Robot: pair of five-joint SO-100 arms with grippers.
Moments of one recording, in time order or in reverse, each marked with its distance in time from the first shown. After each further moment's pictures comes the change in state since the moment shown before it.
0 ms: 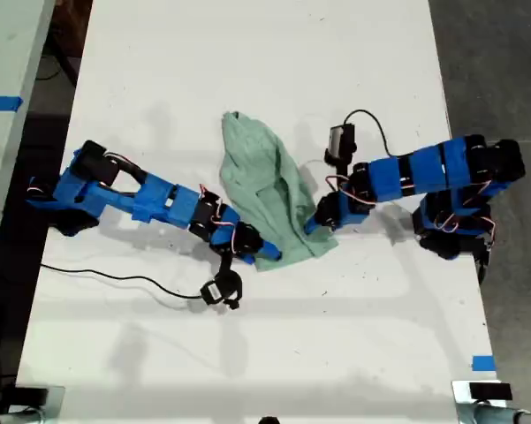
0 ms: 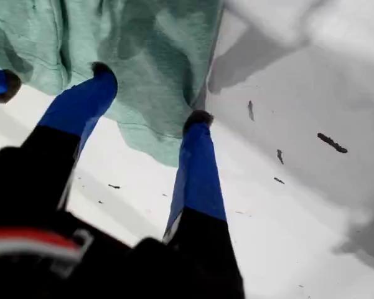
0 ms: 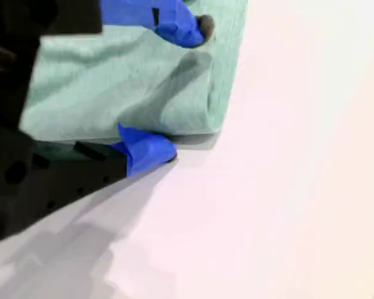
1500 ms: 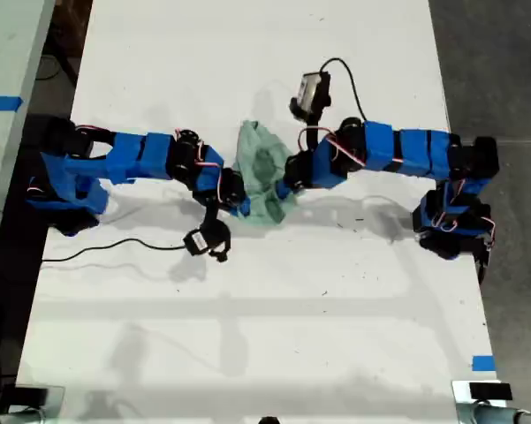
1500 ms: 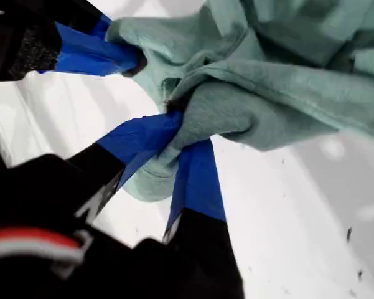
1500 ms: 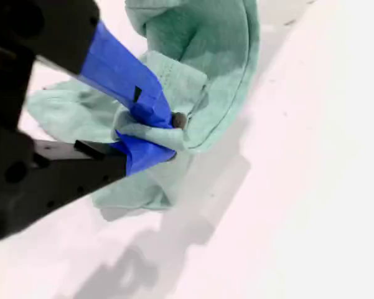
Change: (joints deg) arm 0 -12.4 22.4 -2.9 28.7 10.0; arm 1 8.3 -11.8 -48.4 12.3 -15.2
